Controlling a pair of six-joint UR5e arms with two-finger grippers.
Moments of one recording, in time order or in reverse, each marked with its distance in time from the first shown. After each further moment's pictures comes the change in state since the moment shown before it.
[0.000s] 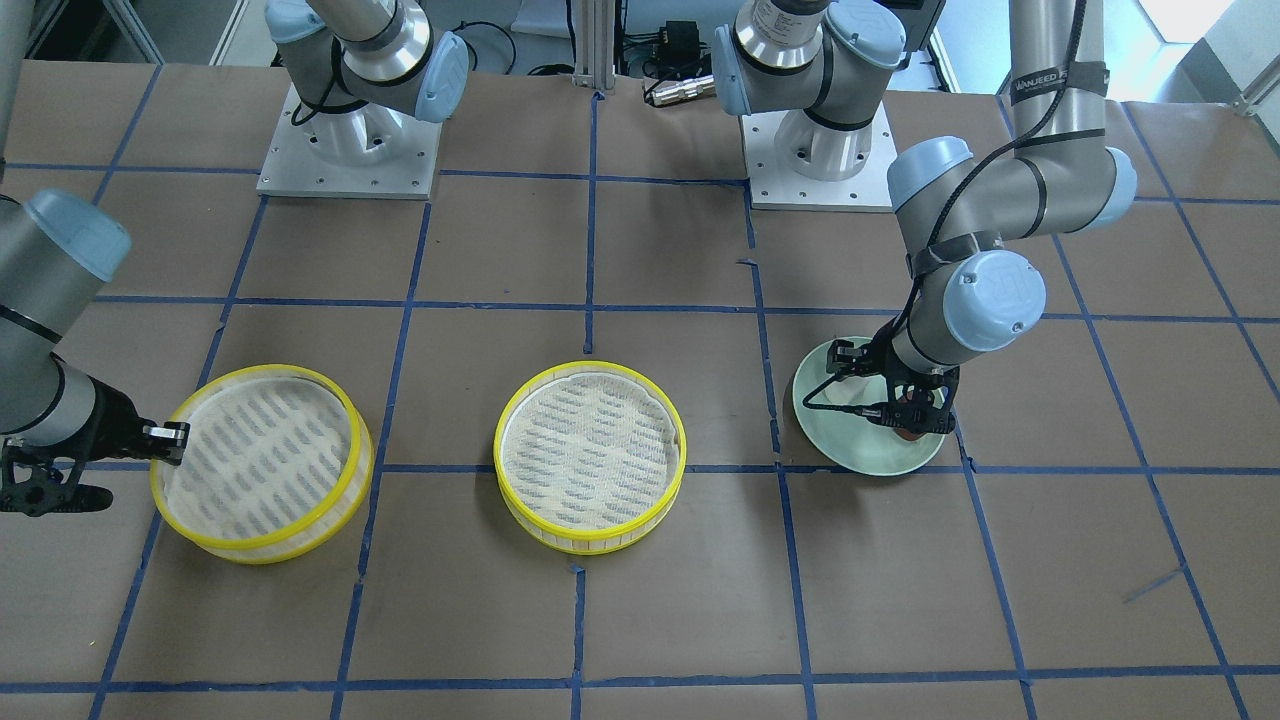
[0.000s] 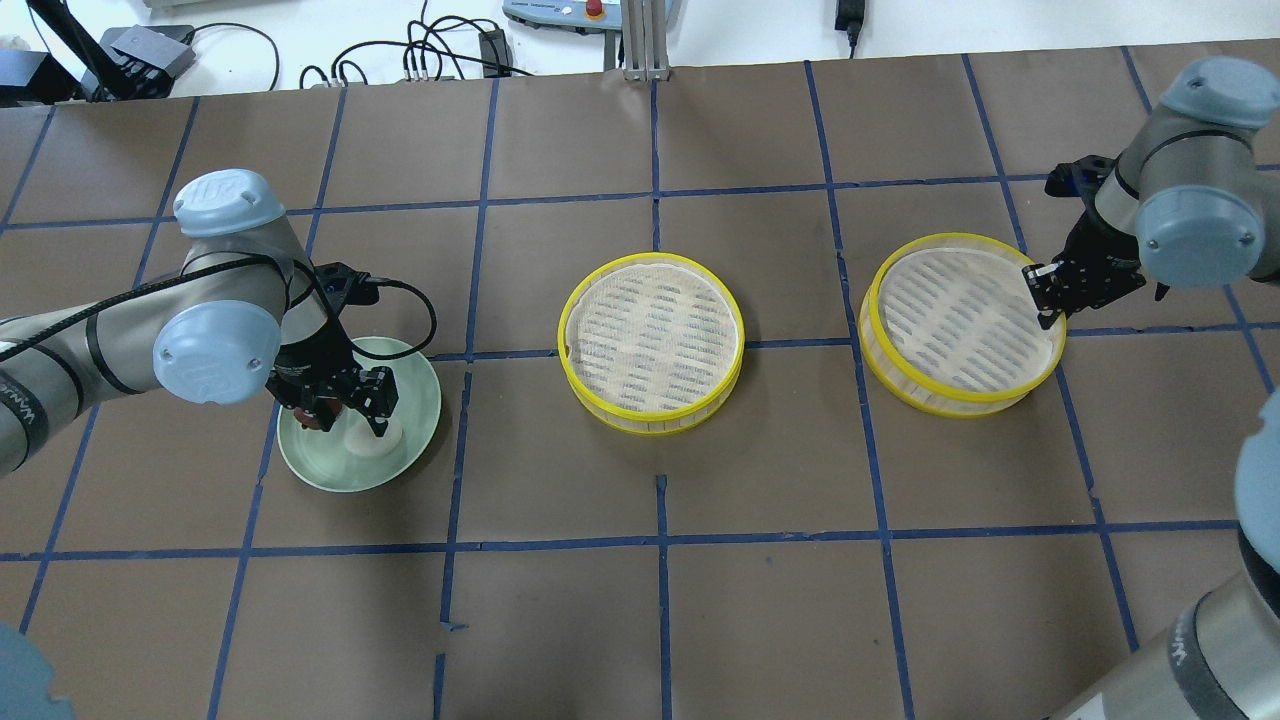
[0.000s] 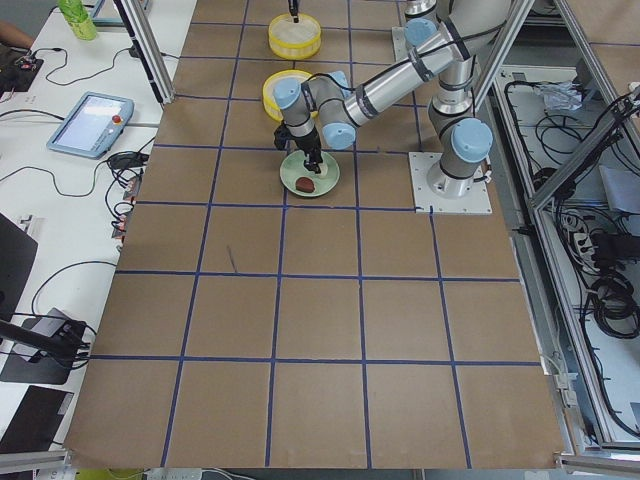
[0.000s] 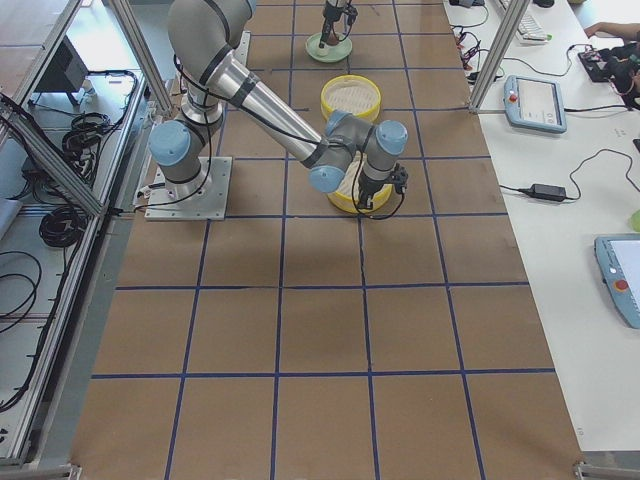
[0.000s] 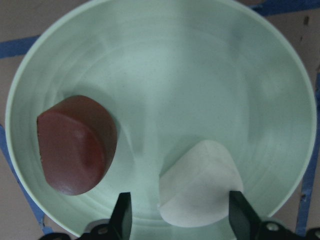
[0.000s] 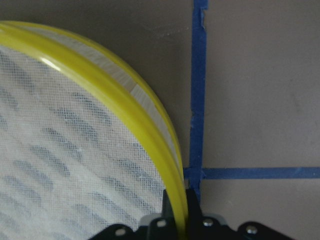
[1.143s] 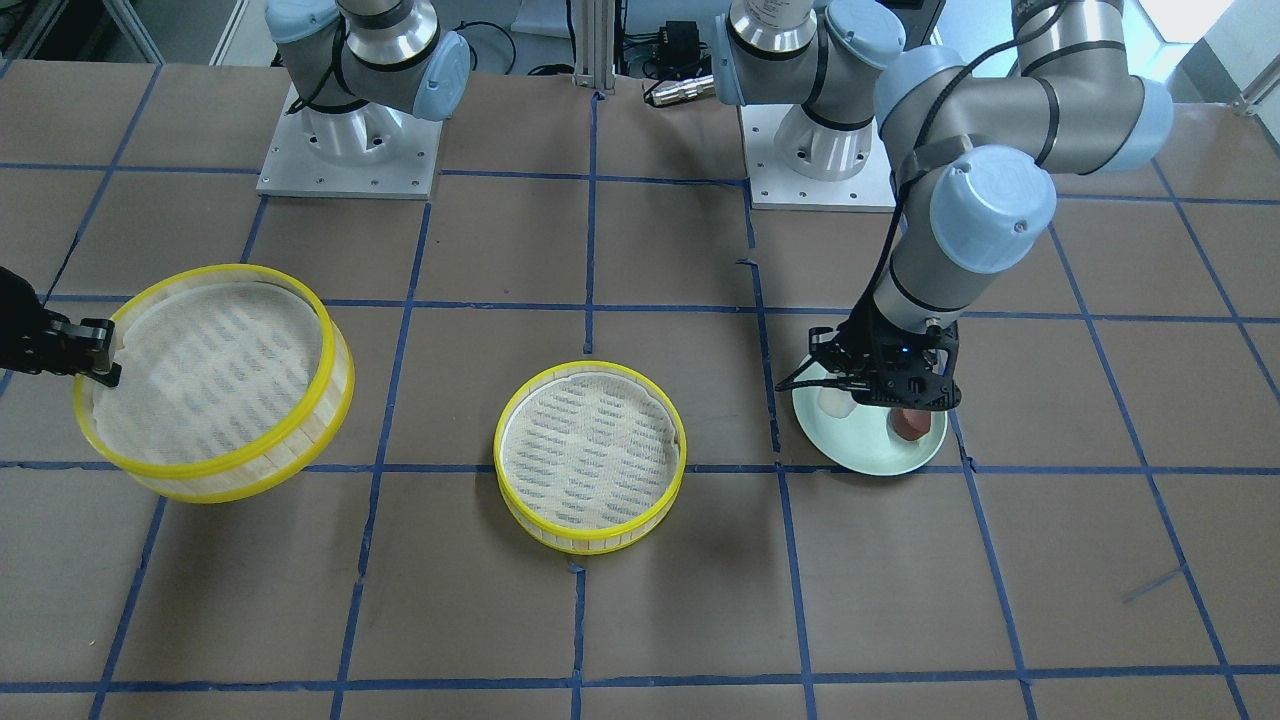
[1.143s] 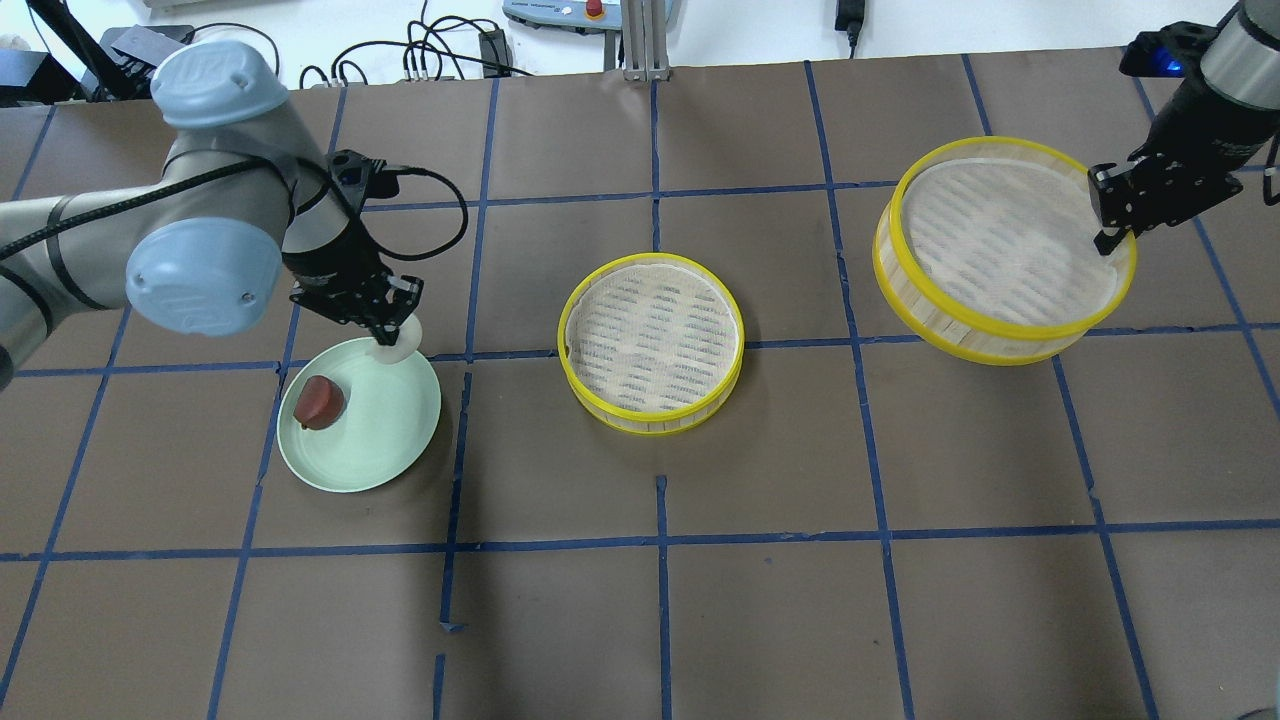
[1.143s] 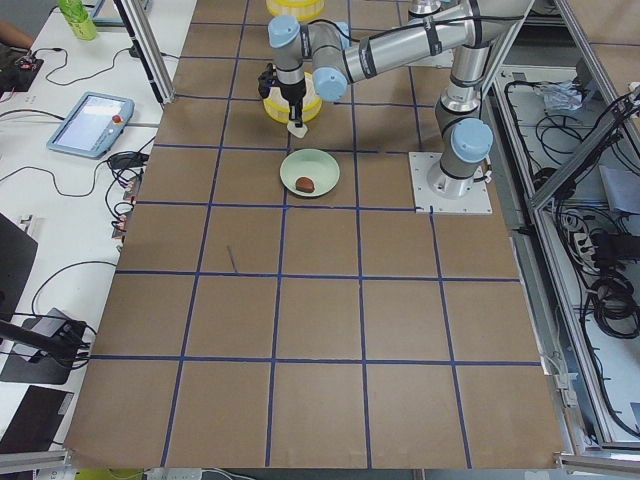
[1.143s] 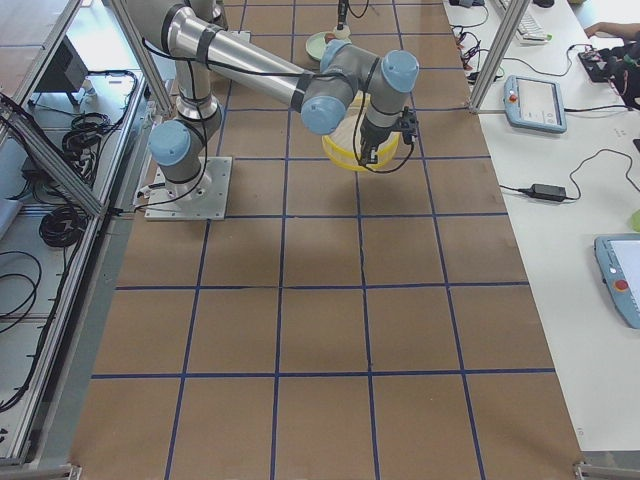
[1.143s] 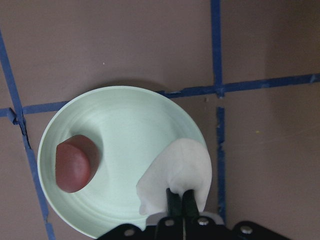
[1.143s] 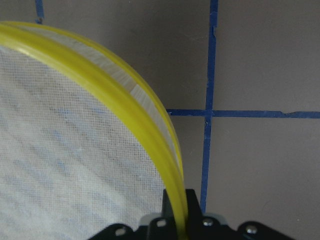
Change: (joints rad) left arm -0.199 0.103 0.243 -0.116 -0.129 -0.278; right arm 0.018 -0.192 -0.201 0.407 0.061 -0.009
